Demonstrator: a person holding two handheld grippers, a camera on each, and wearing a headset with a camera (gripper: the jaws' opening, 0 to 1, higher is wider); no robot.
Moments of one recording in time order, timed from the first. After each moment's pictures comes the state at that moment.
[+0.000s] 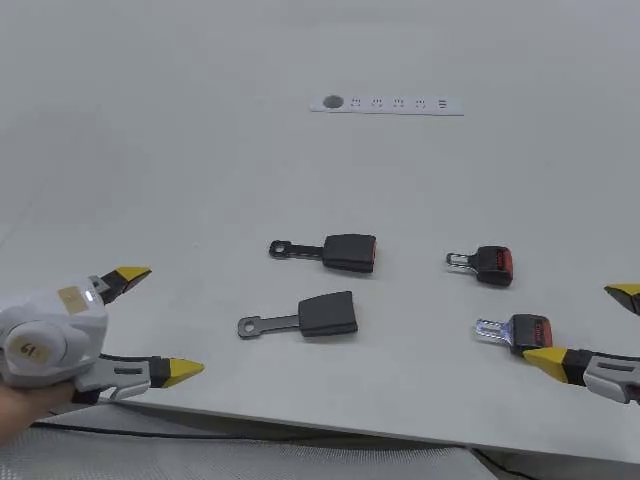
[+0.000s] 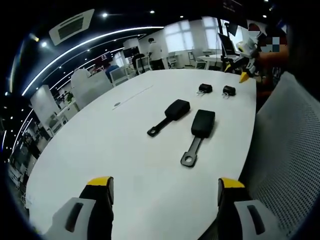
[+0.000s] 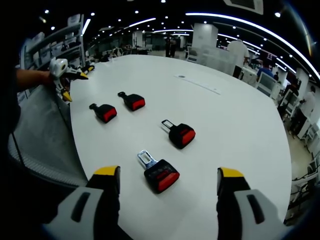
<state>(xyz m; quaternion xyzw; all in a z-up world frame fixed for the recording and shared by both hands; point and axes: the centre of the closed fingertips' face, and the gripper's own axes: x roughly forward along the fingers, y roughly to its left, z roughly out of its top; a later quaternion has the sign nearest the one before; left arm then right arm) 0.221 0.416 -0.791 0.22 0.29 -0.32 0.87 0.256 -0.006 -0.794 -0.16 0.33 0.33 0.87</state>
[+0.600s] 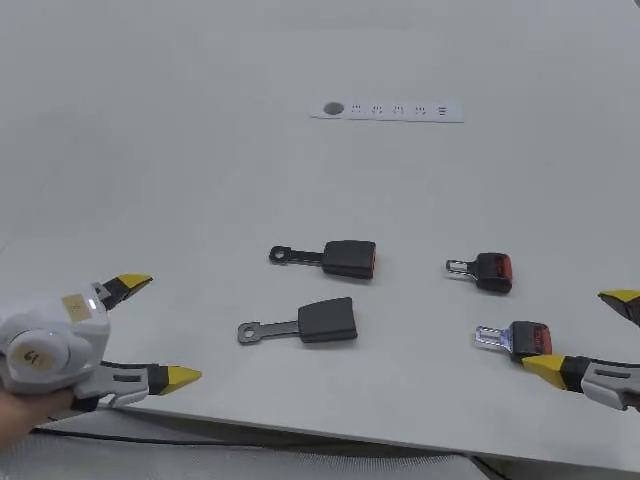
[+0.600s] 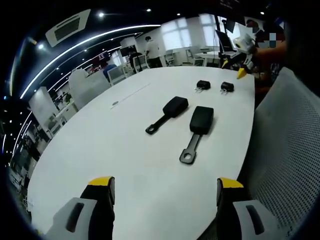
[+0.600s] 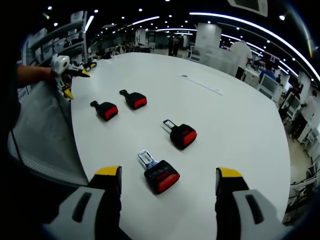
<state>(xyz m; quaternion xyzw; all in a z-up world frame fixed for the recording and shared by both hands) 0.219 0.416 -0.795 0.24 0.30 -0.33 0.87 0.257 -0.003 -0.793 -0.17 0.33 0.34 0.86</state>
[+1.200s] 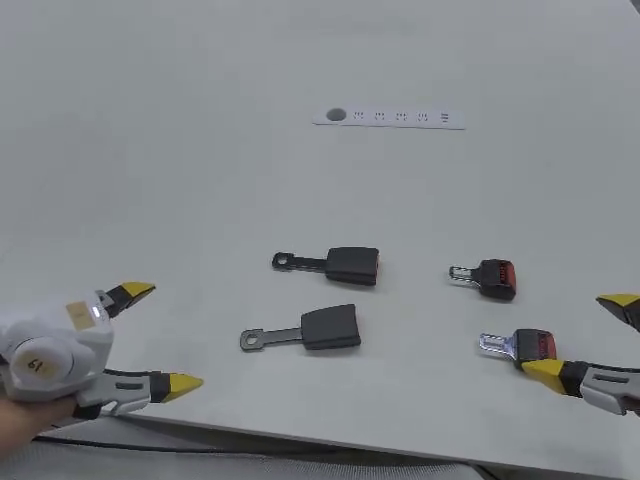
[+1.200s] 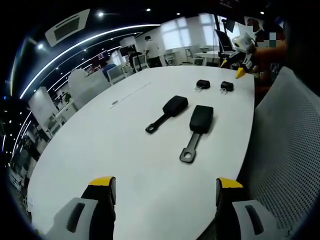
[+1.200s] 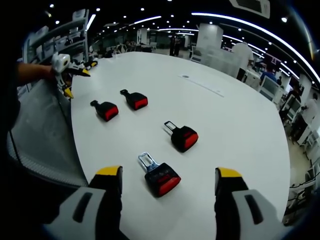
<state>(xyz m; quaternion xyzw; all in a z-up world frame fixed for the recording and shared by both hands) 0.219 0.418 -0.796 0.24 0.30 -0.33 0.86 0.260 0.002 -0.792 -0.18 0.33 0.34 0.86</state>
